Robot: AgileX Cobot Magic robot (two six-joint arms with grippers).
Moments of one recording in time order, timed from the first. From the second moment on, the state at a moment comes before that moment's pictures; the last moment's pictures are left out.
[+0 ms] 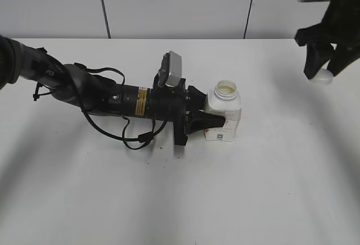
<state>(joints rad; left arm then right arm) -0.41 2.50 -1.48 1.43 -1.17 -0.68 0.14 1.96 -1.65 0.09 1.22 -0.14</state>
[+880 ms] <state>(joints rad) -0.41 2.50 -1.48 1.42 -1.17 -0.68 0.08 2.09 -1.34 0.19 0.77 -0.15</state>
